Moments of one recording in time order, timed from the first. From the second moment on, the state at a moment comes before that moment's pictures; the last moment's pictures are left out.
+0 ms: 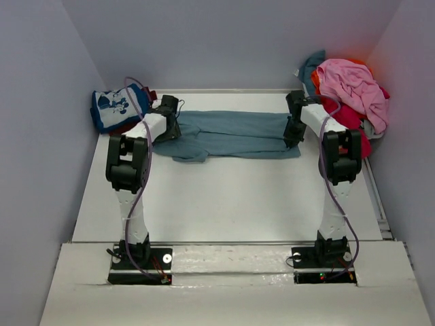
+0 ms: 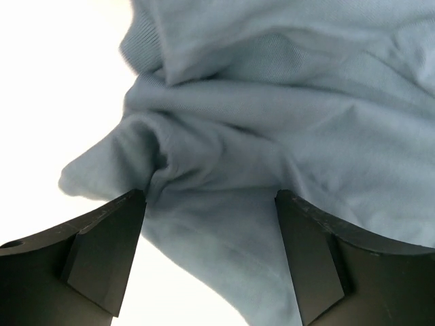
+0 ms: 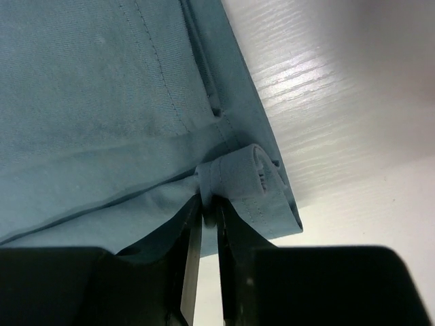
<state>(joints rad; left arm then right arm) -0.20 2.10 1.59 -0.59 -0.44 -0.48 0.12 2.19 1.81 -0.94 0.17 0.50</state>
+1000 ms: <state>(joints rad) -0.41 1.82 1.29 -0.64 -0.31 -0.43 0.12 2.08 1.78 -0.94 0.17 0.49</state>
